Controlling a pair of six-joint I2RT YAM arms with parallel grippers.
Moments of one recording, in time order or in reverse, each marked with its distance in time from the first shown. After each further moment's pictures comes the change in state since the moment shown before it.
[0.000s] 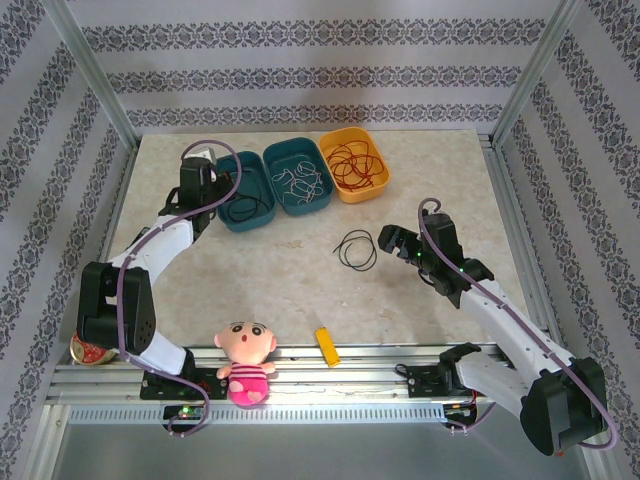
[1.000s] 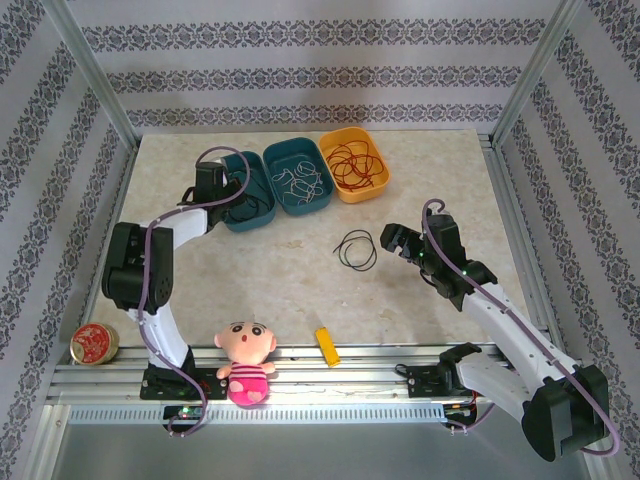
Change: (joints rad) left arm 0.012 0.300 0.087 0.087 0.090 -0.073; right arm 0.000 -0.035 0.000 -0.005 0.020 0.012
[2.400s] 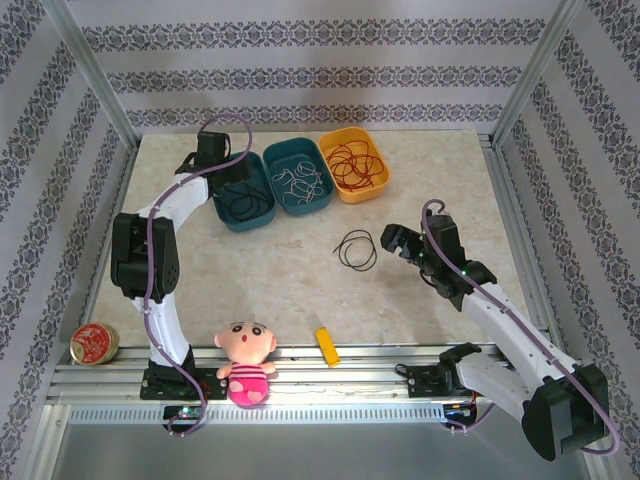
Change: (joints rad) left arm 0.000 0.085 0.376 -0.414 -0.144 0.148; right arm 0.008 0.008 -0.002 -0.010 0.019 0.008
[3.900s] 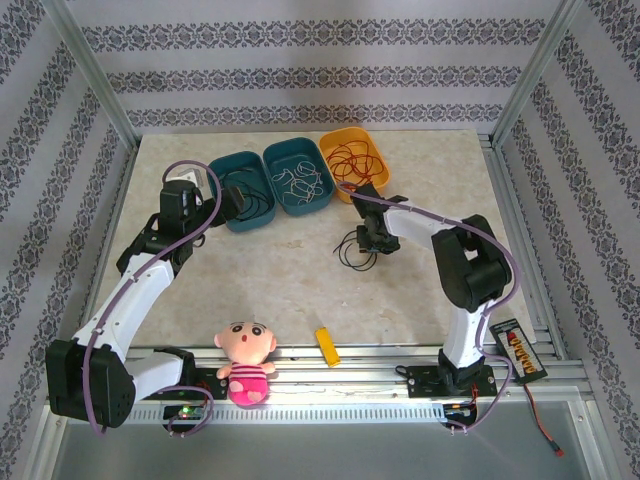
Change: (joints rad) left arm -0.048 -0.772 -0.601 0.055 0.097 -0.175; right arm 0.108 0.928 0.581 -0.323 0.060 -0.192
